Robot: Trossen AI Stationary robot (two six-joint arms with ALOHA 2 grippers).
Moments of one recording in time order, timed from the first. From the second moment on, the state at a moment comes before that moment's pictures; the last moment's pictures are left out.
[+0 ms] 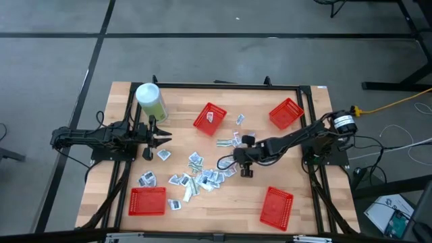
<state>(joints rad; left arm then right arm) 0.00 0.03 0.01 0.03 -0.07 -0.02 0.20 1.67 0.87 -0.24 0.23 0.18</state>
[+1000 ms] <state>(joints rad) 0.00 0.03 0.01 0.03 -0.07 -0.02 -0.05 1.67 0.88 0.43 0.22 -0.17</state>
